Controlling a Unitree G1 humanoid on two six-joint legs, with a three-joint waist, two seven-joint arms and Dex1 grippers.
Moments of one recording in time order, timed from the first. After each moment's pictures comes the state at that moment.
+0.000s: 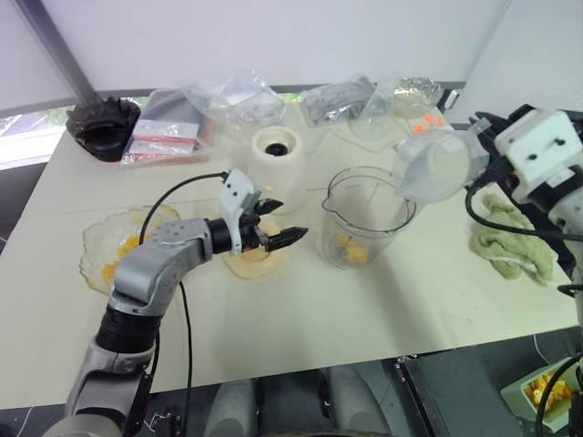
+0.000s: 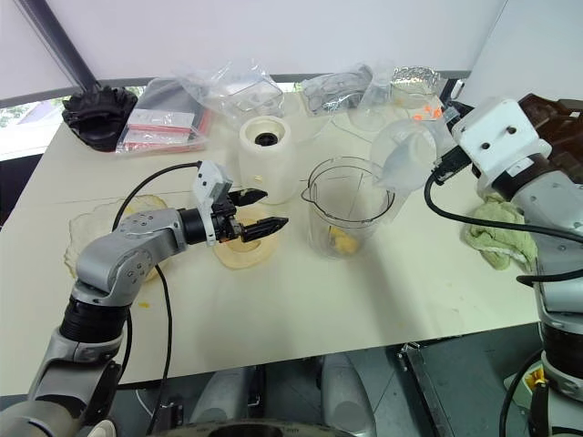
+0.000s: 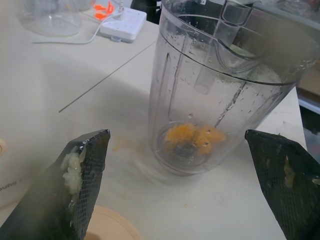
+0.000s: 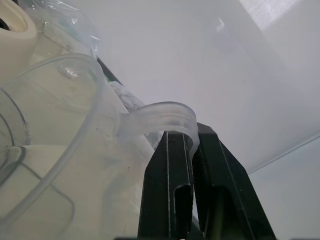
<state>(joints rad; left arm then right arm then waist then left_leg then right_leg) -0.49 0.44 -0.09 -0.25 -0.52 0.77 -0.70 -0.32 -0.89 -0.28 -0.40 0.07 0.32 0.49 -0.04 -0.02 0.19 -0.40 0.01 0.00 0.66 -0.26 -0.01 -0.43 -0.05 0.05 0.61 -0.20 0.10</state>
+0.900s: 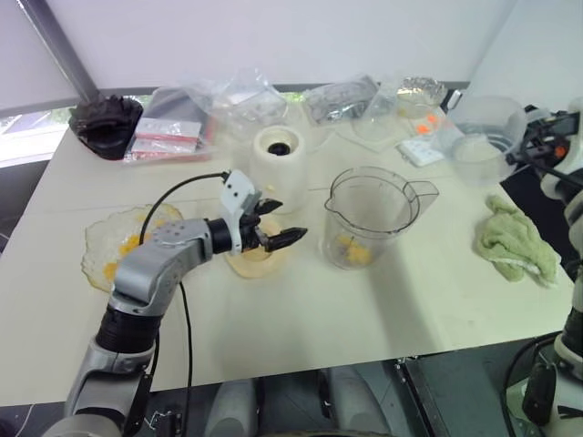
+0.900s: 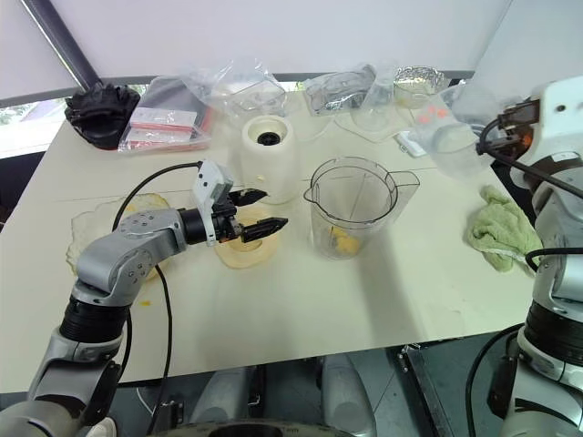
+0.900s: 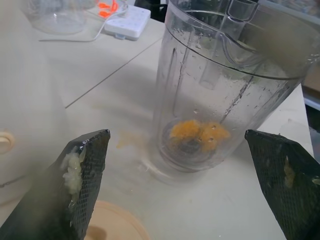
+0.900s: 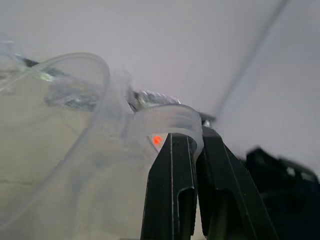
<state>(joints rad) -0.49 0.45 -0.09 -0.25 -0.50 0.76 -0.70 -0.47 -0.67 -0.51 -0.34 0.20 0.85 0.25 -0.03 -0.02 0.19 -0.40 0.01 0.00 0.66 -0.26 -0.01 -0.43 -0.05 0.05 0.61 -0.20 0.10</state>
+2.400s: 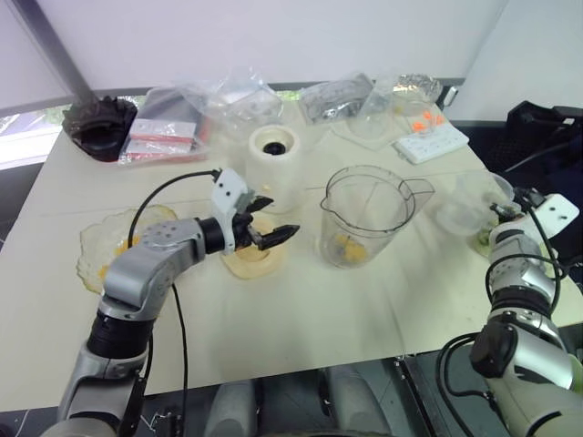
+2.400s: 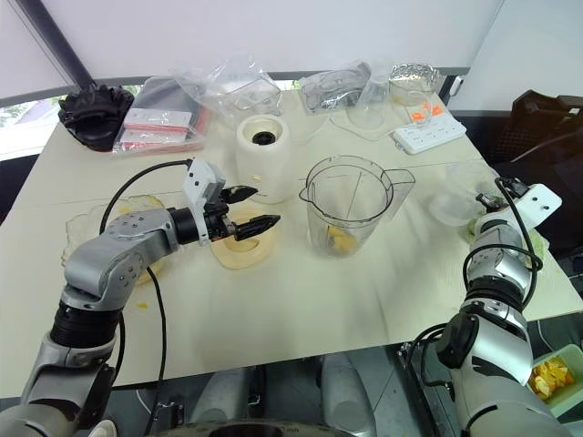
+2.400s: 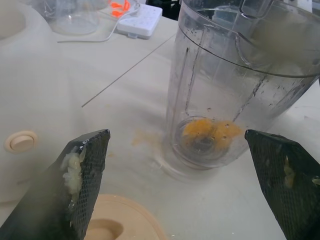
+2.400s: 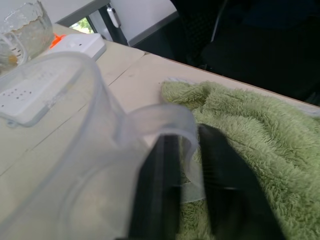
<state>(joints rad) -0.46 0.47 -0.06 -0.30 -0.49 0.78 -0.67 -0.68 -0.49 -0.67 0.89 0.33 0.11 -0.03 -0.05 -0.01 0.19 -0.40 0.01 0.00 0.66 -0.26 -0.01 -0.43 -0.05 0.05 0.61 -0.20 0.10</state>
